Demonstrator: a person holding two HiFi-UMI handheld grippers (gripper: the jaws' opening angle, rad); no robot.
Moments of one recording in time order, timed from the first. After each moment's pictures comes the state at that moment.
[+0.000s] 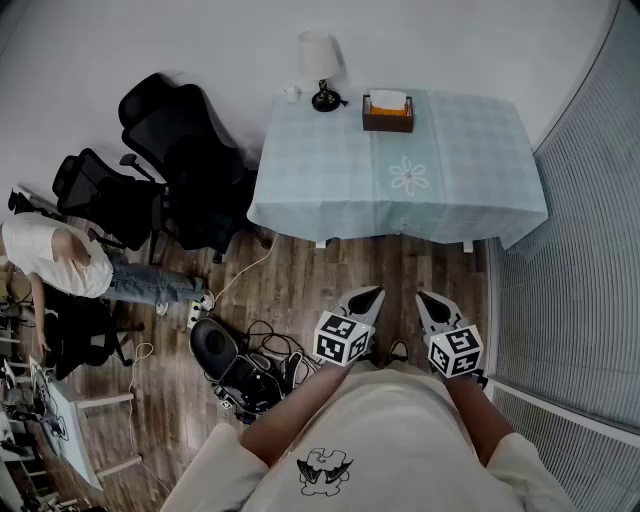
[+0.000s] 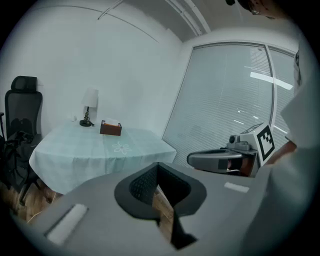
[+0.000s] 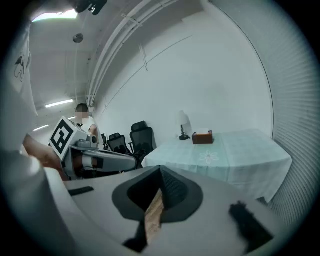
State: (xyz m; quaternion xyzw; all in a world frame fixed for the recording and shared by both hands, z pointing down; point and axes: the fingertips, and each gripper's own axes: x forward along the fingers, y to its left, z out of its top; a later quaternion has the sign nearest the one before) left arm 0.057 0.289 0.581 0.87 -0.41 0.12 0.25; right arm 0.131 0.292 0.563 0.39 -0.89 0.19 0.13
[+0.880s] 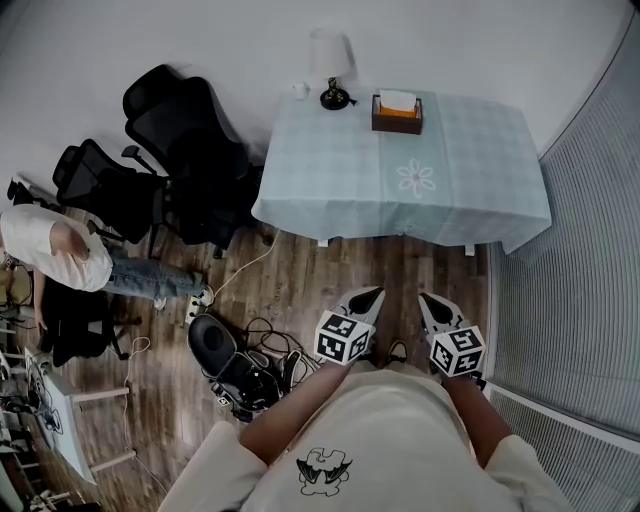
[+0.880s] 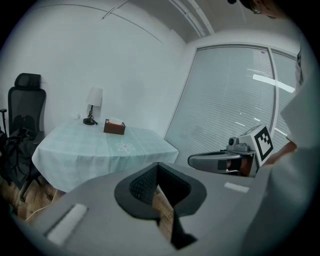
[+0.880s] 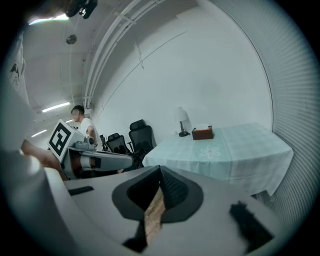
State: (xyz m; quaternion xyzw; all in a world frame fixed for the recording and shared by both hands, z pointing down) left arm 0.038 0.288 0.585 0.86 -0.42 0.12 0.26; right arm 0.120 0.289 0.572 0.40 -0.88 0.22 0.13
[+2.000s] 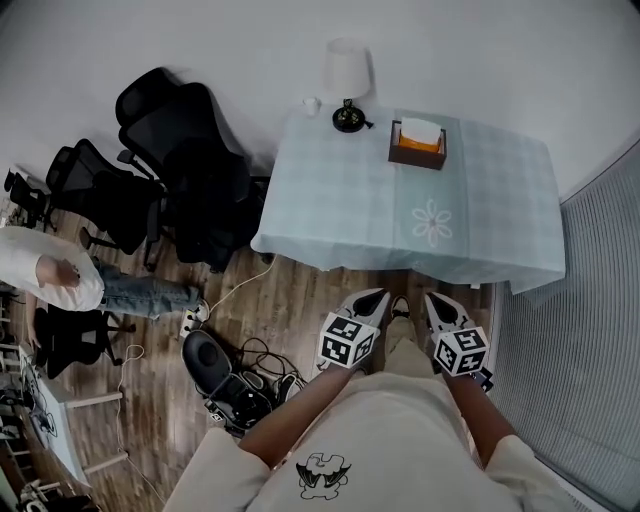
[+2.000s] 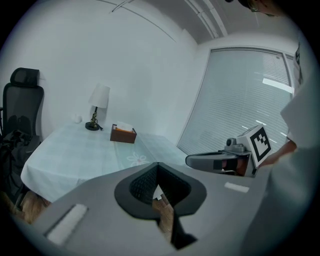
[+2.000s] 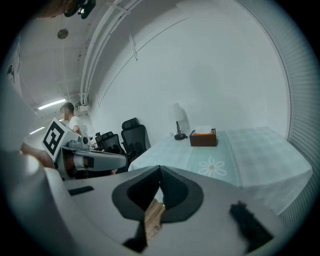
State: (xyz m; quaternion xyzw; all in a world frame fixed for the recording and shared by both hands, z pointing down) left arm -0.001 0.122 0.604 0.85 -0.44 0.10 0.27; right arm 0.086 0.111 0.595 0.39 -0.88 0.21 0.15
